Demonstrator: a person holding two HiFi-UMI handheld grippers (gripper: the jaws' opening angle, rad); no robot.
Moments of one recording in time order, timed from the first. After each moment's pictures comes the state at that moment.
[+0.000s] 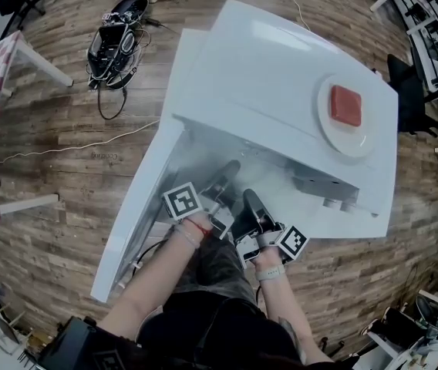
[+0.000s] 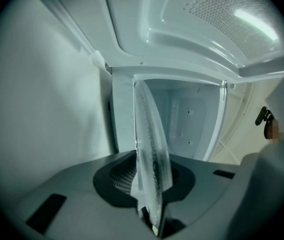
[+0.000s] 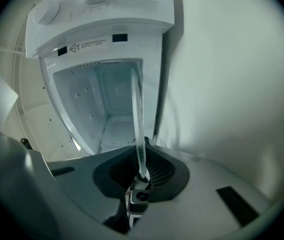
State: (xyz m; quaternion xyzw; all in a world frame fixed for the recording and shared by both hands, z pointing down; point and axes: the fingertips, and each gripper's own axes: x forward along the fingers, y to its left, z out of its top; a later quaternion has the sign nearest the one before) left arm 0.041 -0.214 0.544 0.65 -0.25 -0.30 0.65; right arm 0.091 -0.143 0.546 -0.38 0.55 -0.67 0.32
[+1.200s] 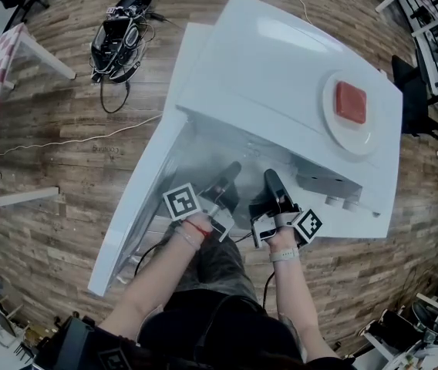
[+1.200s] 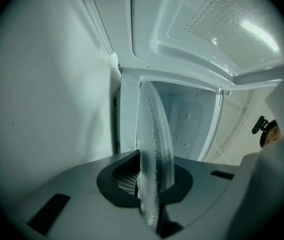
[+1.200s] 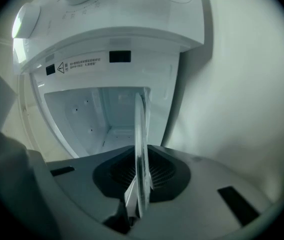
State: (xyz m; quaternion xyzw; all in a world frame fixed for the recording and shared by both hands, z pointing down) left arm 0.040 -0.199 0.540 0.61 -0.23 -0.34 0.67; right arm 0.138 -0.184 0.549 -0.41 0.56 -0.63 0.33
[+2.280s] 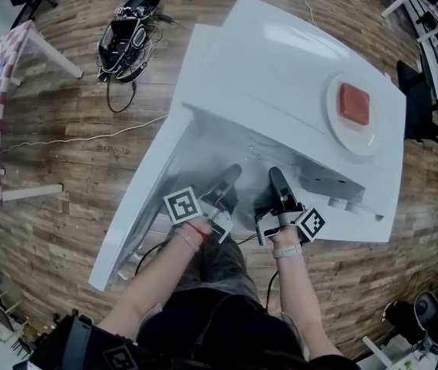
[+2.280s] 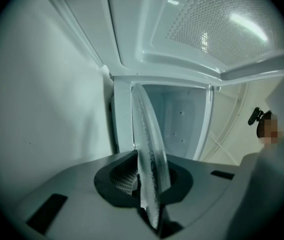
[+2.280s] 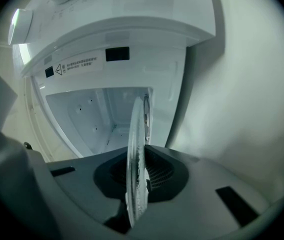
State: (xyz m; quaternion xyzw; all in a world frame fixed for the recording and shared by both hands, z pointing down) left arm 0.030 -0.190 0.542 0.64 -0.25 -0.33 0.64; right arm 0.137 -0.192 0.545 -0.39 0.59 -0.62 0.34
